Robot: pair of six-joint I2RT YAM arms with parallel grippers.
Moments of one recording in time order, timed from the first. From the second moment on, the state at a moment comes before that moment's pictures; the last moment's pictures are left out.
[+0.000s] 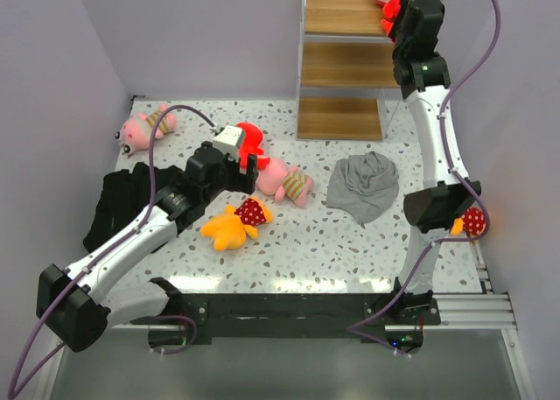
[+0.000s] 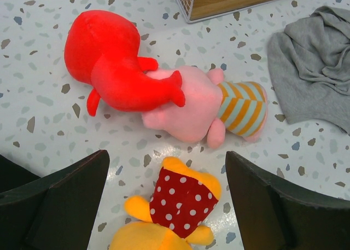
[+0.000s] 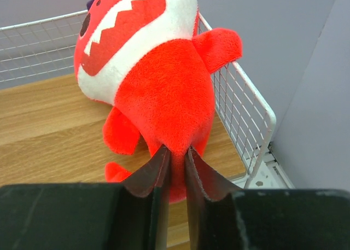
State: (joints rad) left arm -0.60 1.13 0.91 -0.21 -0.18 -0.17; right arm 0.16 2.01 2.44 -0.41 0.47 0.10
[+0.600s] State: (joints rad) left arm -0.60 1.13 0.91 -0.21 -0.20 -0.17; right arm 0.14 1.75 2.22 -0.48 0.32 0.20
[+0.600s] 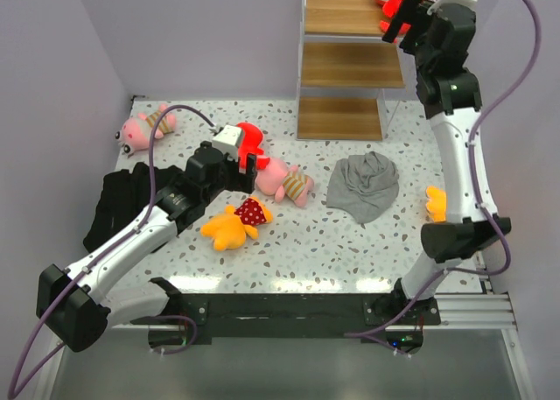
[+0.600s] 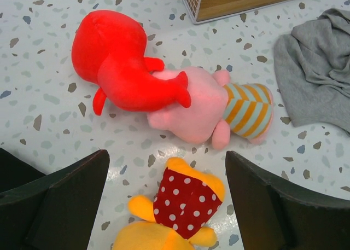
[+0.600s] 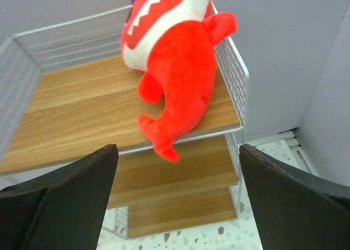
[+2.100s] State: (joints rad) left arm -0.41 2.13 1.78 -0.56 -0.31 -0.19; right arm 0.38 0.95 0.86 -0.35 -0.26 0.54
